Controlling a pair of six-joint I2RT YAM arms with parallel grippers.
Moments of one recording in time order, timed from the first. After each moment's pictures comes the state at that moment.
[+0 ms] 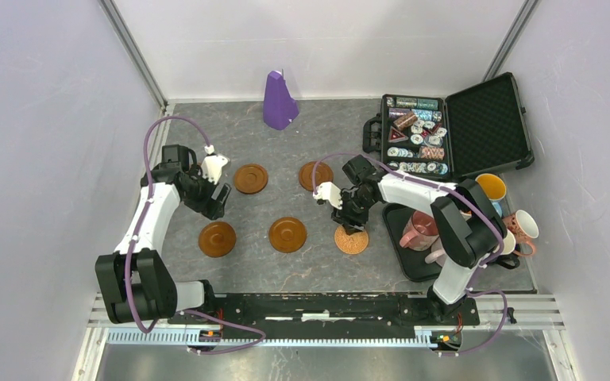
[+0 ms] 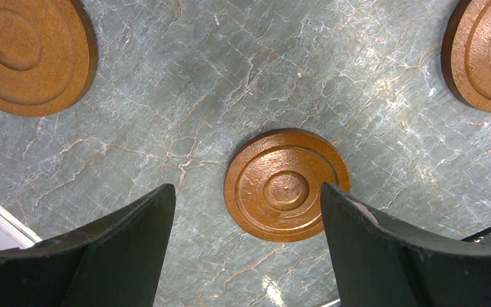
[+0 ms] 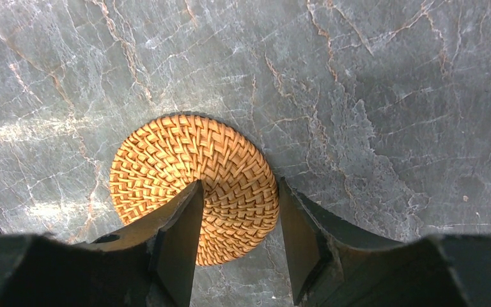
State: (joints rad) left arm 0.11 1.29 0.96 -0.83 0.29 0.63; right arm 0.60 1.76 1.06 -0.61 -0.43 -0.76
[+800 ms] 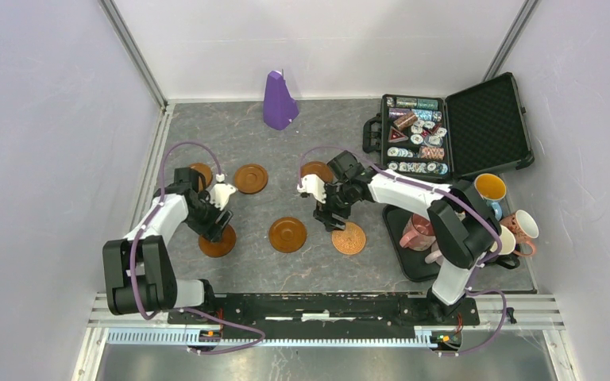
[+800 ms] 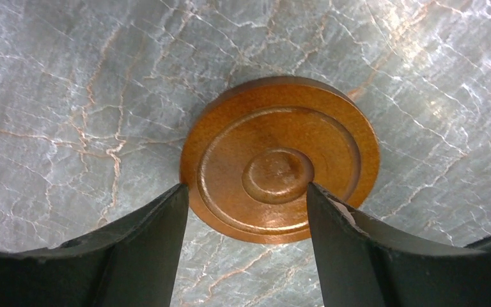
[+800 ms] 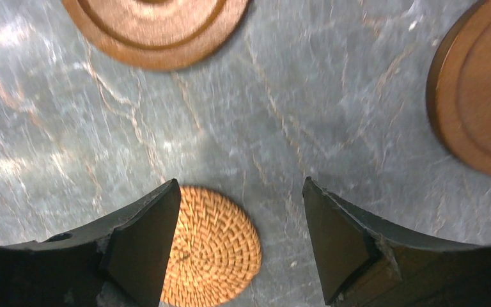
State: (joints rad) left arm 0.11 1.33 0.73 -0.76 0.21 0.75; right arm 0.67 1.76 1.13 -0.52 -0.45 -0.68
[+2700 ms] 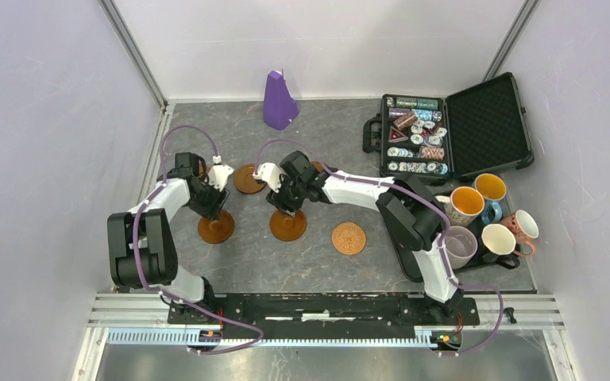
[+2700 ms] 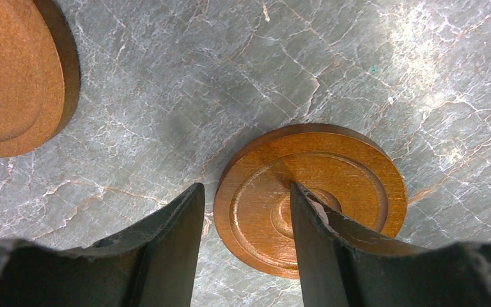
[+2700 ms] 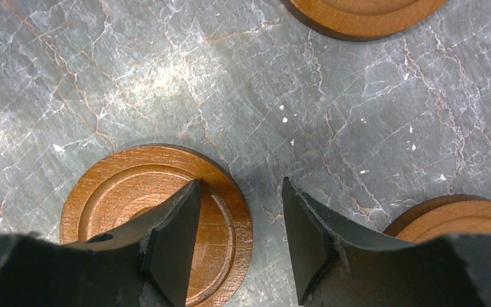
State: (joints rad) left arm 0.11 1.52 0.85 -0.57 0.19 0.68; right arm 0.86 2.11 1.46 -0.21 -0.24 -0.33
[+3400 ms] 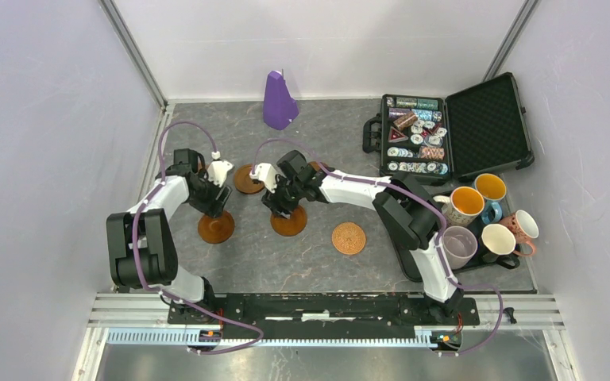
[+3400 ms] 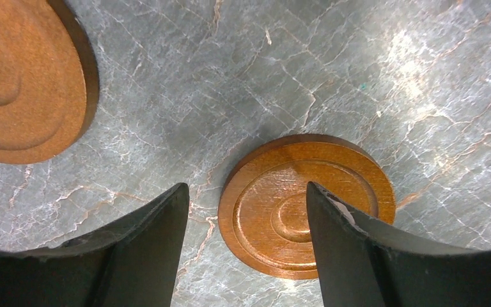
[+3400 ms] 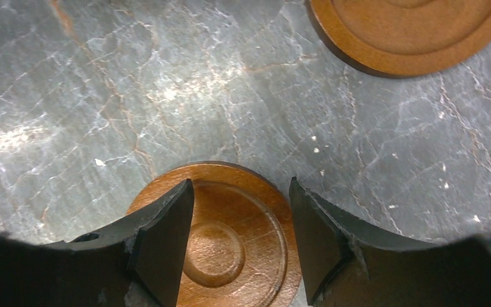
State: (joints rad) left arm 0.11 1.52 0.88 -0.58 0.21 0.67; right arm 0.87 2.14 1.51 -0.20 -0.33 -0.31
